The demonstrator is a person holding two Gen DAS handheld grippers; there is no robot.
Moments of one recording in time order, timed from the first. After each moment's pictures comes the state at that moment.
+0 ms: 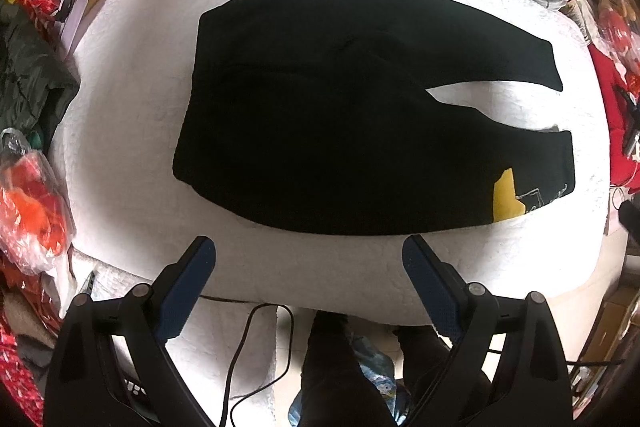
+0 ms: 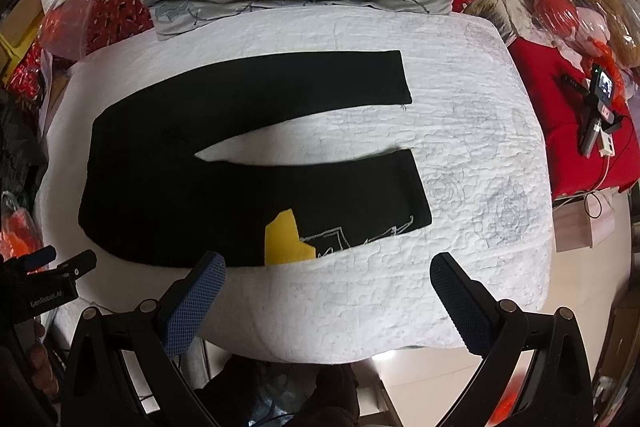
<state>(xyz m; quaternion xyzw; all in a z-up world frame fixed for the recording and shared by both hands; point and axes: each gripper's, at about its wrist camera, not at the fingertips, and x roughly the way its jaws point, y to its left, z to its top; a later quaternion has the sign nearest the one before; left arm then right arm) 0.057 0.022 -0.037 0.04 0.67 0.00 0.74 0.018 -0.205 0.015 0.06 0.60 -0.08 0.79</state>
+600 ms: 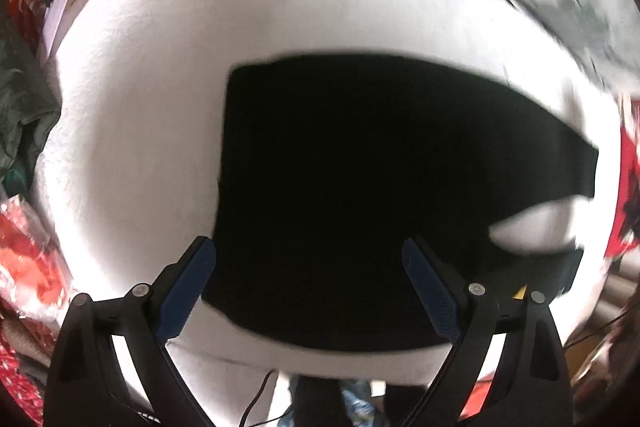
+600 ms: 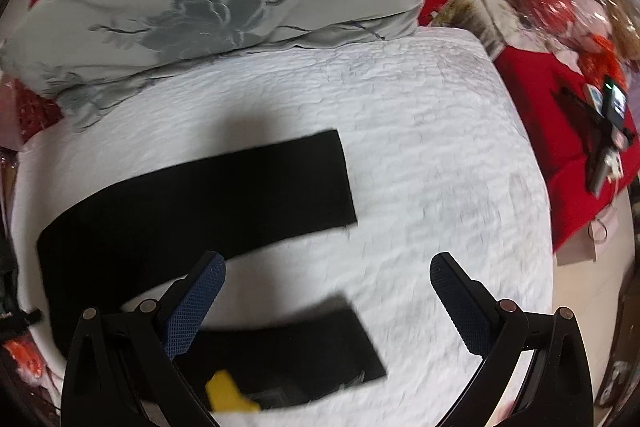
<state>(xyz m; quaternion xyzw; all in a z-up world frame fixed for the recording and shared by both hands) 0.205 0.094 -0.076 -0.04 0.71 0.03 0.70 0.172 -0.326 -0.046 0.09 0.59 -0.13 0.79</state>
